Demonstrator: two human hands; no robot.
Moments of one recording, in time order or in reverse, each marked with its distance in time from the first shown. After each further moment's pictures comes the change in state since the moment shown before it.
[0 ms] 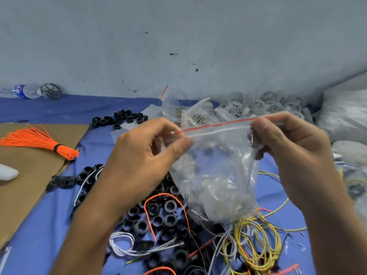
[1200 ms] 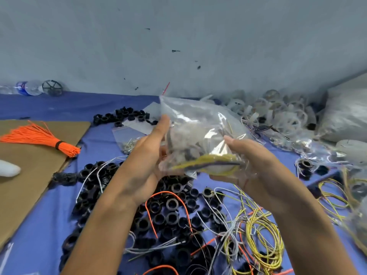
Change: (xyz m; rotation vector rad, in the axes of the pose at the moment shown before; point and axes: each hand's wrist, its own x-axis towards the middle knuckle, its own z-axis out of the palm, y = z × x) left_hand 0.011 -0.021 0.024 -0.817 -0.146 -0.661; right_hand -0.007 0.033 0.023 0.559 -0.283 0.669
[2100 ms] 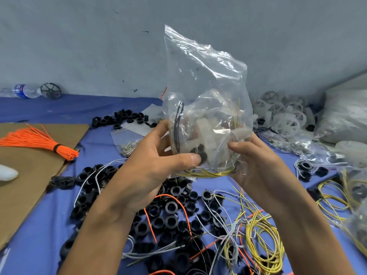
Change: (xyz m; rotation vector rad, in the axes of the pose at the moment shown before) left_hand -0.009 0.002 0.002 0.052 -0.187 0.207; right_hand 0.000 -0.007 0.001 0.005 0.028 -0.121
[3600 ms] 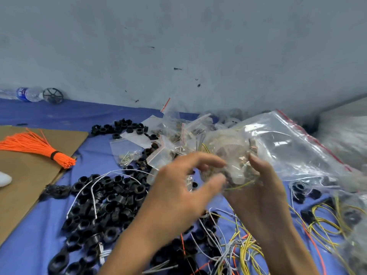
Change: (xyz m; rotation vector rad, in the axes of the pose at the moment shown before) left_hand -0.009 -0.004 0.039 0.657 0.151 0.337; right_hand 0.001 0.009 0.002 0.246 -0.028 -0.076
